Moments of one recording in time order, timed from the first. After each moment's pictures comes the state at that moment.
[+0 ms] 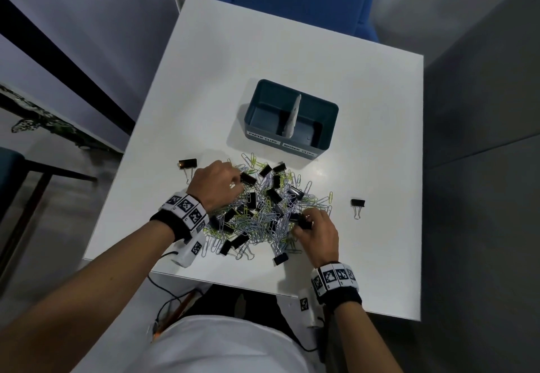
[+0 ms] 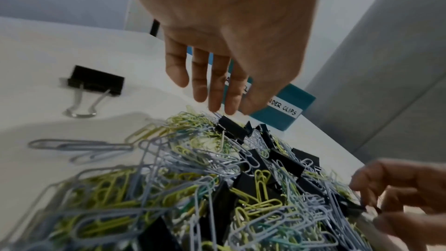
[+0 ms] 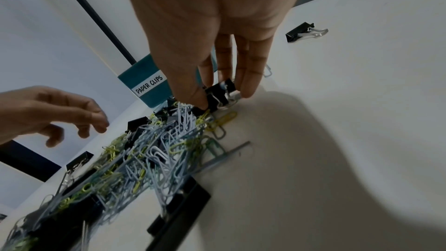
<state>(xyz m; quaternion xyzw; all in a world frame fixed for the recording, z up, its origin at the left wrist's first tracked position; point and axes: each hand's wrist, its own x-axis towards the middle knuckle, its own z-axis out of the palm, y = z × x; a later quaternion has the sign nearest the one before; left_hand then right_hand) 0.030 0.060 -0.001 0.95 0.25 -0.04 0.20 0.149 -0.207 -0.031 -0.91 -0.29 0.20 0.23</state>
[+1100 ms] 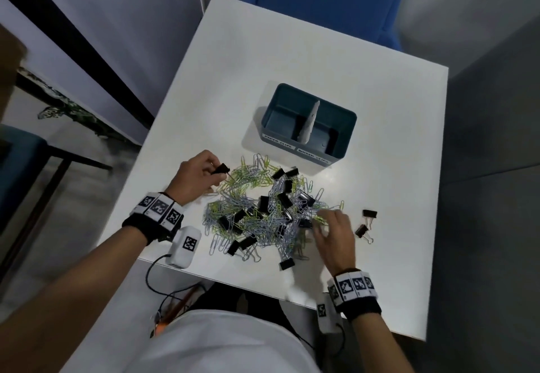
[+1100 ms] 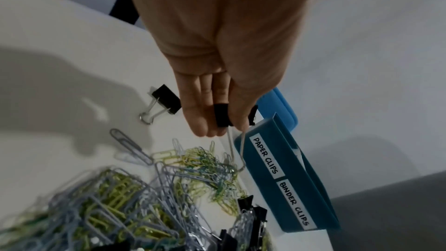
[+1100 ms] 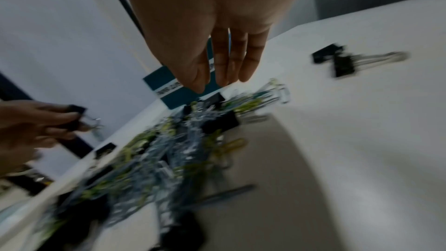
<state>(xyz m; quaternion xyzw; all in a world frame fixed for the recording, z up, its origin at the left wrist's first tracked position) -0.014 0.096 0.021 0.70 0.44 0.05 0.56 0.163 -0.203 -0.011 -0.89 -0.37 0.13 0.22</state>
